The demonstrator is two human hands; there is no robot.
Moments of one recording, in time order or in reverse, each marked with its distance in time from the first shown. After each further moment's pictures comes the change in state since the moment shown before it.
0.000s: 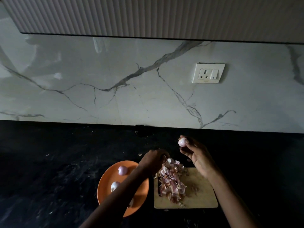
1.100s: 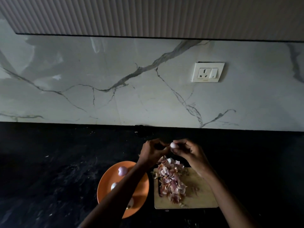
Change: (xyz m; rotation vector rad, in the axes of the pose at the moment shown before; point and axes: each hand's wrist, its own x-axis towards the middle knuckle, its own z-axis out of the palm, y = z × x) left_hand 0.006 0.013 -0.016 -0.461 0.294 -0.062; right_hand -0.001 0.015 0.011 -0.403 -0.017 -0.149
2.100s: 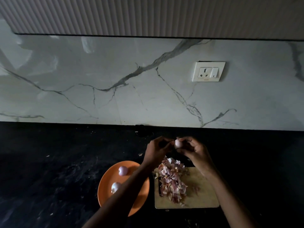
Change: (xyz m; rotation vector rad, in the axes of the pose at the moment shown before) left_hand 0.001 0.014 0.013 -0.205 0.008 -0.024; right_hand 0.002 -0.002 -0.009 0.026 0.022 -0.032
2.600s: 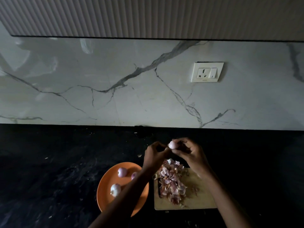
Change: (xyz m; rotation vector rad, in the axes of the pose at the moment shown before) left_hand -0.006 -0.015 0.006 0.064 0.095 -0.170; right_hand -0.001 0.003 0.007 -0.101 -0.018 -0.067
